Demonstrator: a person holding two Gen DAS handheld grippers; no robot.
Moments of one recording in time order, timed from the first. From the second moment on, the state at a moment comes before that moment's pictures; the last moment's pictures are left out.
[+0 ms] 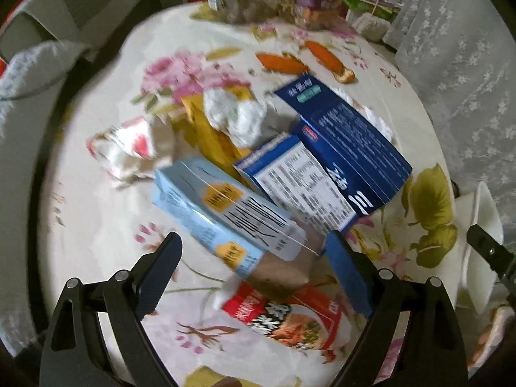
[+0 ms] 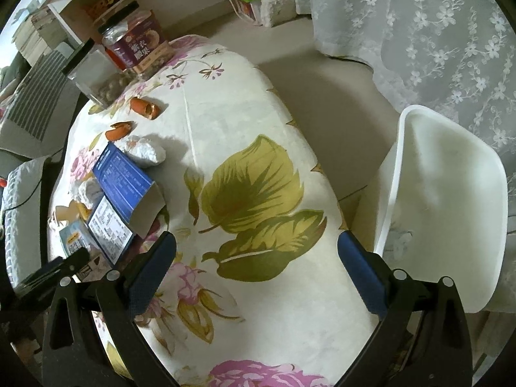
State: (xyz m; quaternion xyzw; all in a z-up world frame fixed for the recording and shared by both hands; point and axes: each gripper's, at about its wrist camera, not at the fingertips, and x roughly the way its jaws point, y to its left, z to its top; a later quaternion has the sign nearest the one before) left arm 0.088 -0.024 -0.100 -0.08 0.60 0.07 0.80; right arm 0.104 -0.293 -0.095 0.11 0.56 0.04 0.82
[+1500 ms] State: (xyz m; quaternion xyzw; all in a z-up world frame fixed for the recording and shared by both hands) left arm 0.075 0.016 -0.086 -0.15 0.61 0.02 0.78; right arm 0.041 -0.182 -0.125 0.02 0.60 0.22 0.77
